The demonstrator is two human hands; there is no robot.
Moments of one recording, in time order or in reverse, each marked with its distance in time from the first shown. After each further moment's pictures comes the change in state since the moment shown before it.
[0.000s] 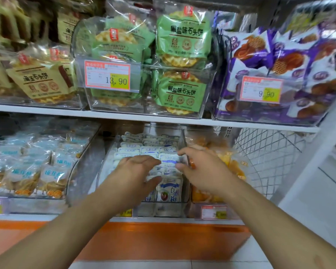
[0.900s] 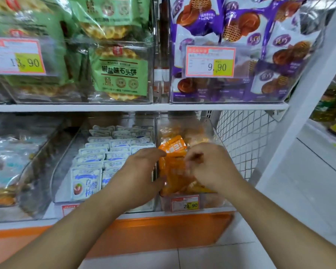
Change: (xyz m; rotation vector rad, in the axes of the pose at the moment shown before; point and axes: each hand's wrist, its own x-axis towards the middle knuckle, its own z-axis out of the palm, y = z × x) left_hand 0.042 0.081 0.047 -0.156 -0.091 -0.044; right_hand -0.043 0.087 -0.006 0.307 0.189 0.203
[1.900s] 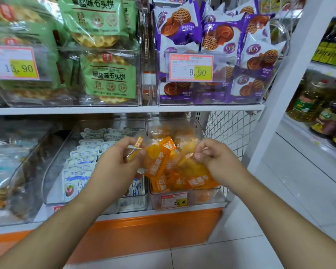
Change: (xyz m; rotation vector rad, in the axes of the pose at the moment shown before) left_hand -0.011 0.019 -0.024 -0.643 0.234 -0.256; right_hand -0.017 0.021 -0.037 0.256 -0.007 0.125
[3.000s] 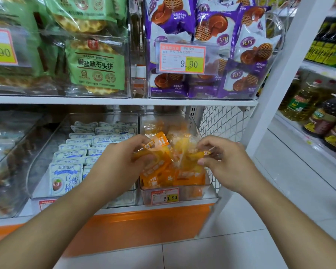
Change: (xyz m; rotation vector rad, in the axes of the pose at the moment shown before) left_hand -0.001 0.011 0.016 0.428 -0.088 0.143; right_hand -0.015 0.017 -0.031 -0.214 0.064 -0.231
